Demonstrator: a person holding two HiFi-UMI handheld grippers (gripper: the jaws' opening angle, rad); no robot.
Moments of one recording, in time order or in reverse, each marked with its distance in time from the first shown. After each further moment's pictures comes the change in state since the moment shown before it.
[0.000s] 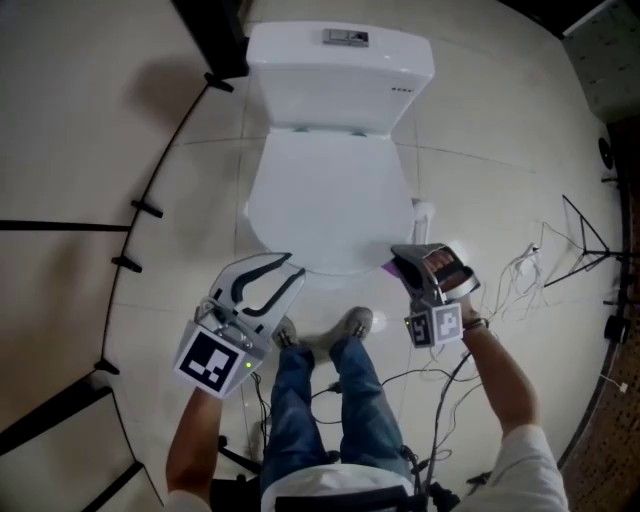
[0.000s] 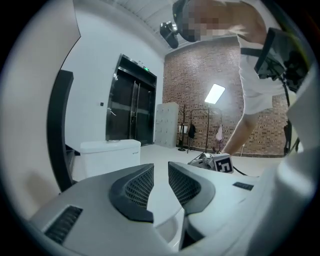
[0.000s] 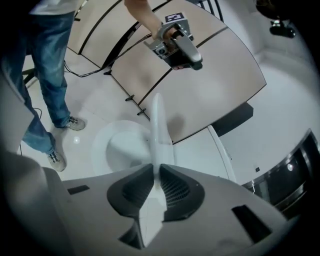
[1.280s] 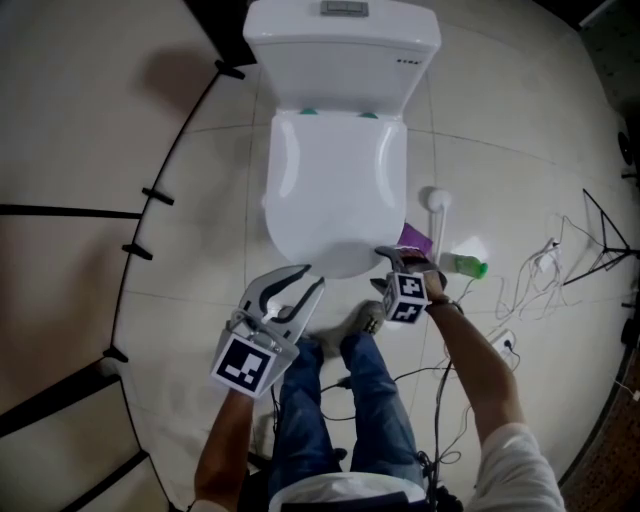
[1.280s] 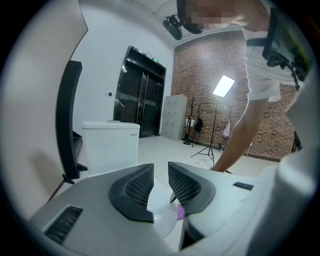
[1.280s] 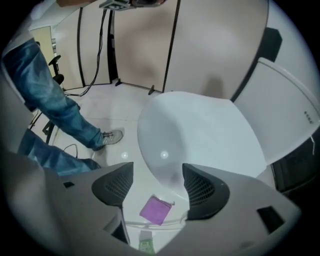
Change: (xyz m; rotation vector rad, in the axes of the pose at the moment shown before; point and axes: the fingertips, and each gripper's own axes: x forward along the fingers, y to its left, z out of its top) left arm 0.013 -0.056 -0.086 -0.063 0.142 0.074; right arm 0.091 0.197 -0.042 0.316 0.135 0.546
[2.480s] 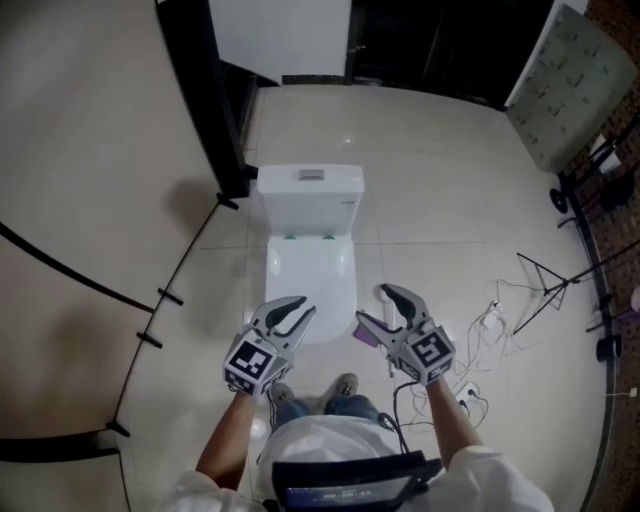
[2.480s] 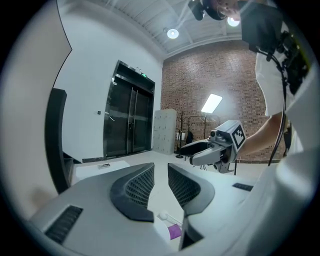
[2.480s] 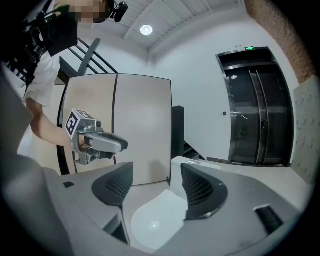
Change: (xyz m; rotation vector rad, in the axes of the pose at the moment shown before) left arm -0.069 -0.035 0.212 0.023 -0.131 -0.061; right arm -0.461 -0.092 0.179 0.594 -0.814 -0.472
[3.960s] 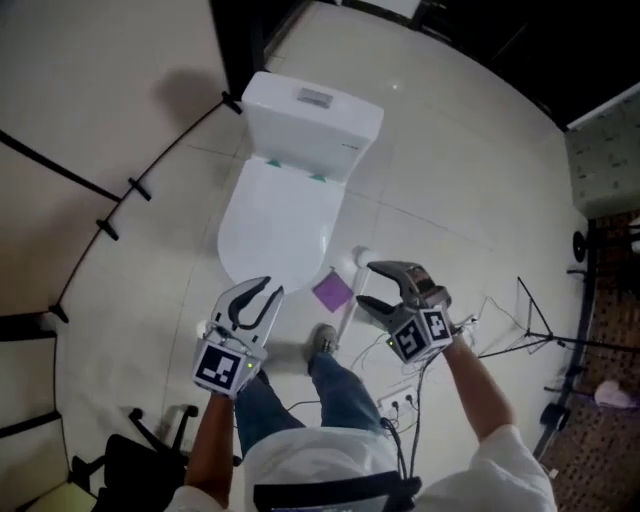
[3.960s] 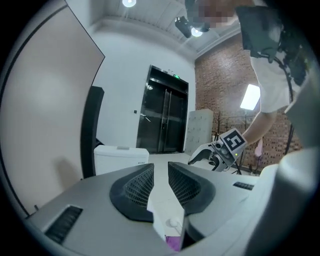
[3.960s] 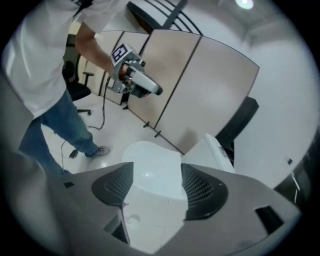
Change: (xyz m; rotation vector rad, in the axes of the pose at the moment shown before) left arm 0.089 -0.030 -0.074 -0.108 -0.058 0.433; right arm -0.006 -0.116 -0.165 -0.822 0.343 0.554
